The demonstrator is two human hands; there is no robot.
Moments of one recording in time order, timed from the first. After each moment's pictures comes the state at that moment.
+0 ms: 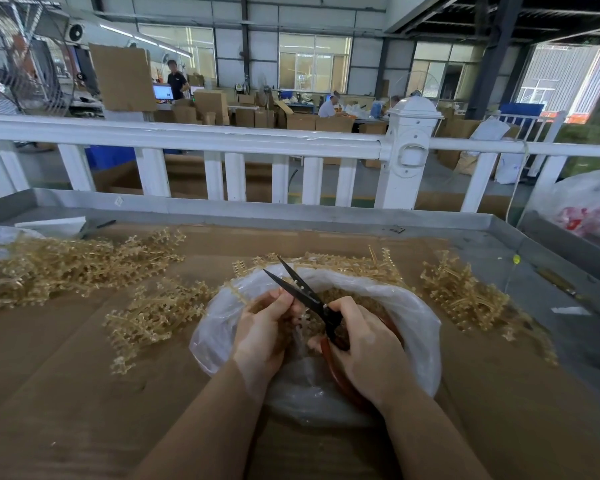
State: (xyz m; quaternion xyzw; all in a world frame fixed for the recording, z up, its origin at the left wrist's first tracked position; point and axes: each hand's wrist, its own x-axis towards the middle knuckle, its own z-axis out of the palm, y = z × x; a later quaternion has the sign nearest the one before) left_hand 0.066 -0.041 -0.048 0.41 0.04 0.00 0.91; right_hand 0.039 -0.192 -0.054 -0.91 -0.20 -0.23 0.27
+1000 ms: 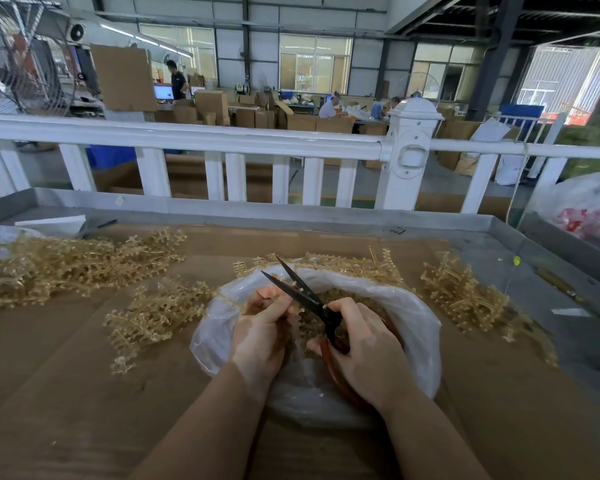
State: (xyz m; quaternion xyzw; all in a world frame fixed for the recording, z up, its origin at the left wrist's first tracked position) left_hand 0.069 -0.041 -0.053 0.38 0.05 0.05 0.92; right_hand 0.036 -0.190 -0.054 -0.91 -0.20 -0.25 0.28
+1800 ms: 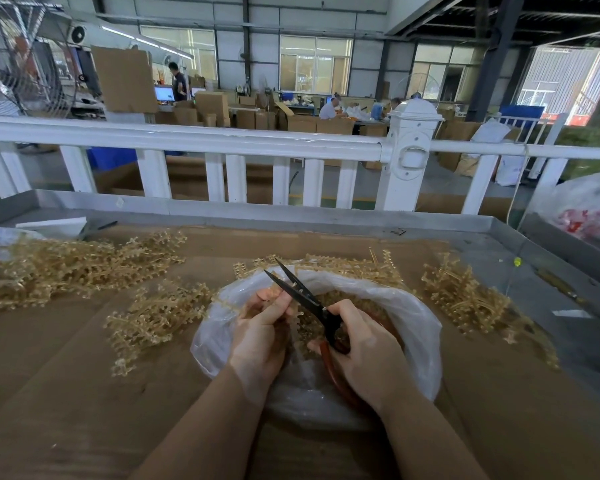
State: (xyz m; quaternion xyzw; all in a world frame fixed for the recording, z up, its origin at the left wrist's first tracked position) left_hand 0.069 -0.037 -0.054 0.36 0.05 0.02 0.93; right_hand 0.035 -0.187 -0.051 -0.90 -0.20 -0.25 0.28
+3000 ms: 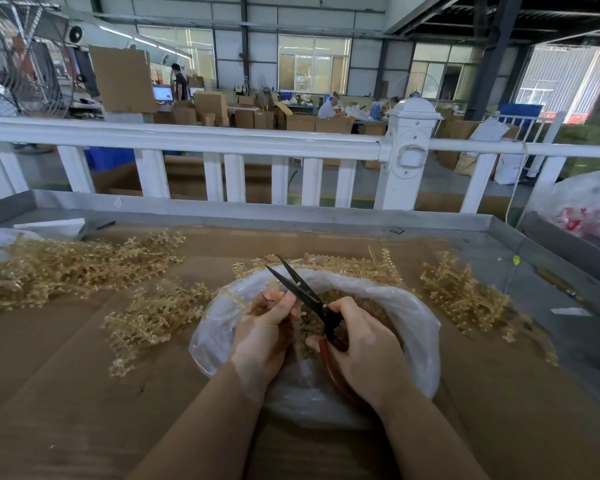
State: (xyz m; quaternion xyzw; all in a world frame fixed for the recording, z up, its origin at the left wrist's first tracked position) left_hand 0.066 -0.041 -0.048 0.39 0.07 -0.01 0.92; right_hand 0.040 -0.188 -0.055 -0.90 -0.20 -0.27 0.28
